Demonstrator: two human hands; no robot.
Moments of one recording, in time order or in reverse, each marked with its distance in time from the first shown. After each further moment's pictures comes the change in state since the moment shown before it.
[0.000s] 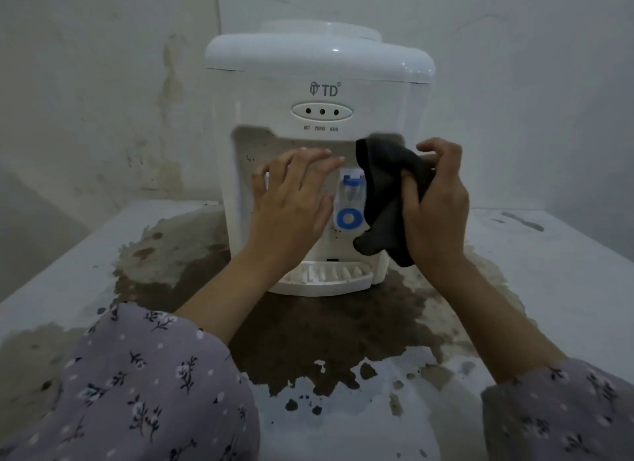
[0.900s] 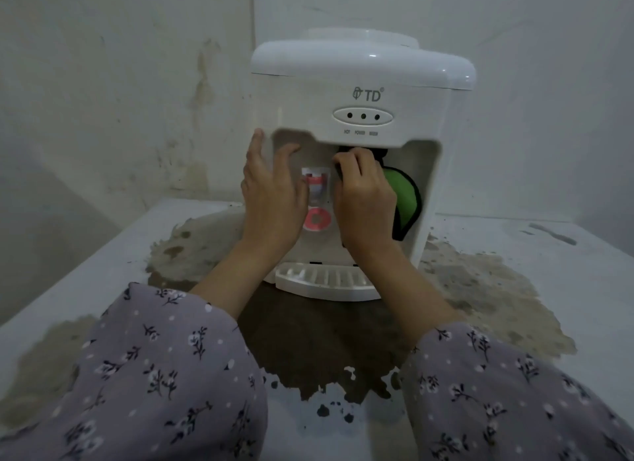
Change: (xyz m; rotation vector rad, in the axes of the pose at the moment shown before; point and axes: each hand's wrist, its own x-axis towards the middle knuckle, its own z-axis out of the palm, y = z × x) left_hand -0.002 -0.047 -0.006 -0.197 -0.125 -0.476; right_hand -0.005 -0.046 0.110 -0.214 0.091 -0.367
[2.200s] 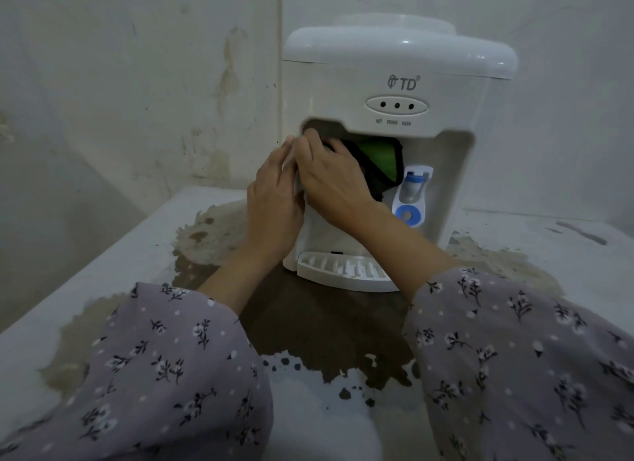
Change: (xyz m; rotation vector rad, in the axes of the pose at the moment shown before) left_hand -0.019 -0.044 -0.008 0.022 -0.049 0.068; right_hand 0.016 -0.038 0.038 0.003 -0.214 -0.454
